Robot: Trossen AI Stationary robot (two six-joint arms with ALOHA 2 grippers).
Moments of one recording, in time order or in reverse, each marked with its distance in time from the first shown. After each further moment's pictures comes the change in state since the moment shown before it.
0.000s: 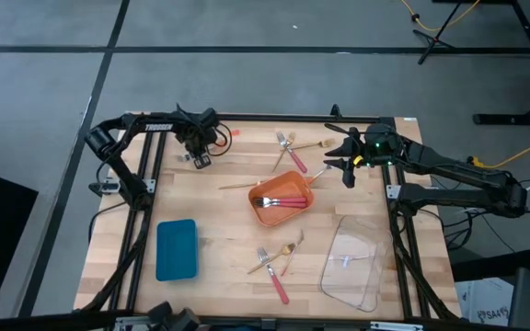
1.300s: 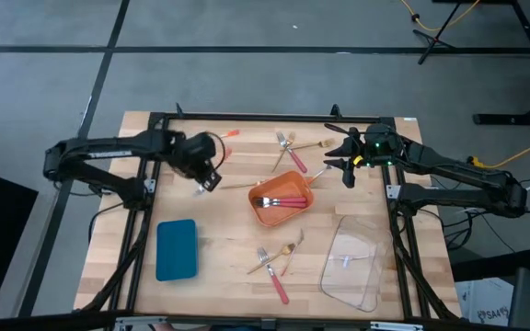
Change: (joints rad) left arm -0.604 -0.478 0.170 -0.321 0.163 -1.044; right arm 0.000 0.000 0.000 -0.003 0.000 0.000
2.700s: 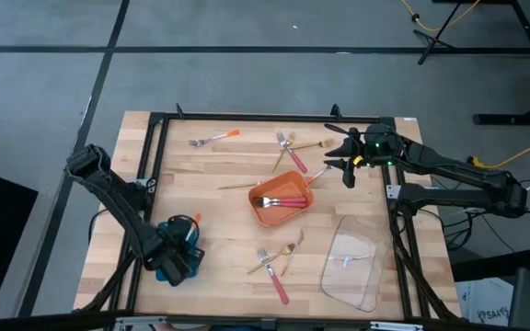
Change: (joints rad) left arm -1.000 0.336 0.001 -0.087 -0.189 -1.263; right arm 0.000 0.000 0.000 -0.004 0.000 0.000
